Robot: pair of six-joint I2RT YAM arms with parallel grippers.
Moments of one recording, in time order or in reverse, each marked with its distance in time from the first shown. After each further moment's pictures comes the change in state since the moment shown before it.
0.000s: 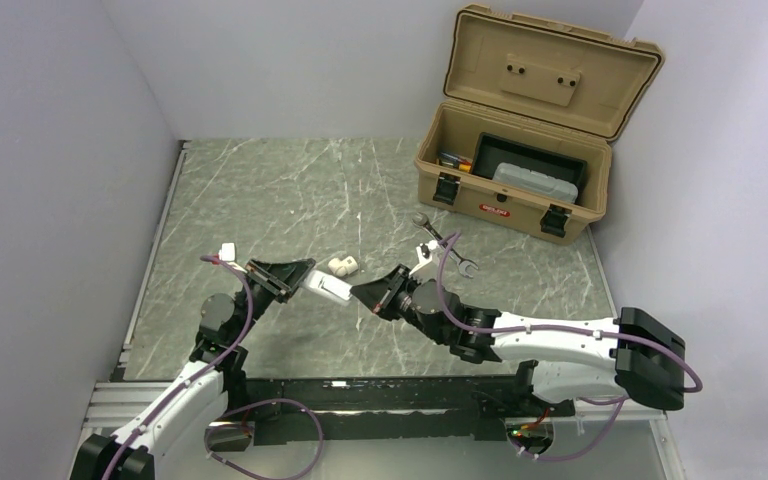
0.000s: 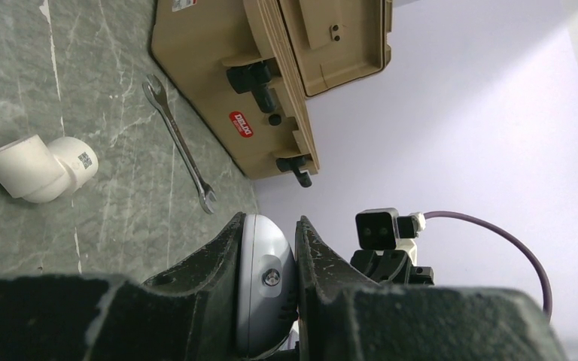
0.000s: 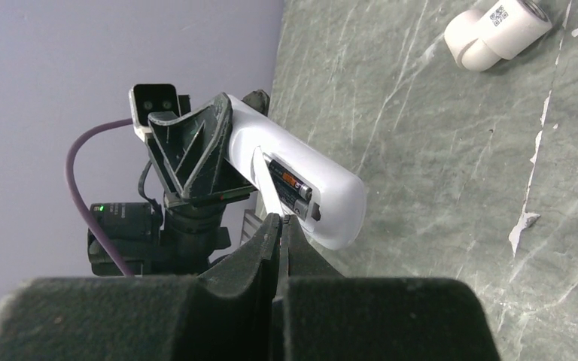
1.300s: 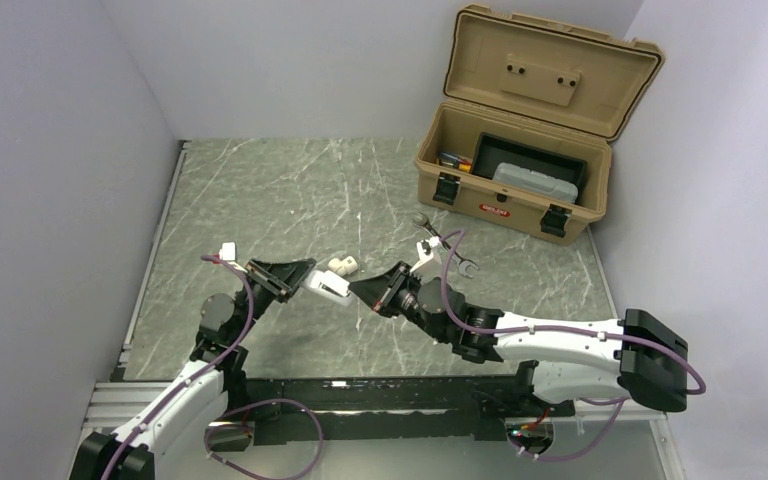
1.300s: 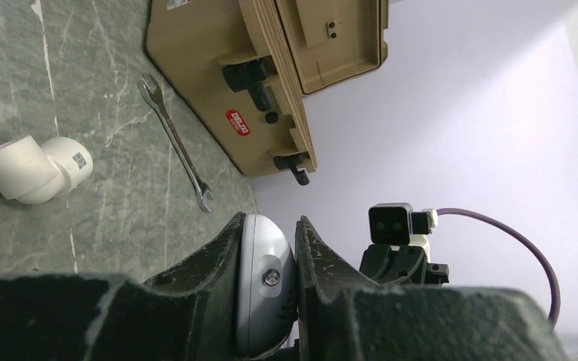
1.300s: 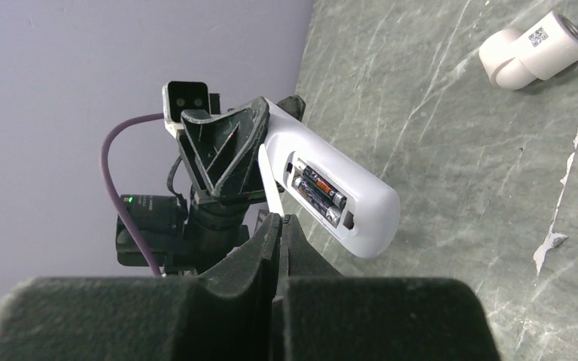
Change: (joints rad) left arm -0.001 0.011 0.000 0.021 0.007 0.000; right arm -0.001 -0.024 0.003 0.051 -0.018 -0.053
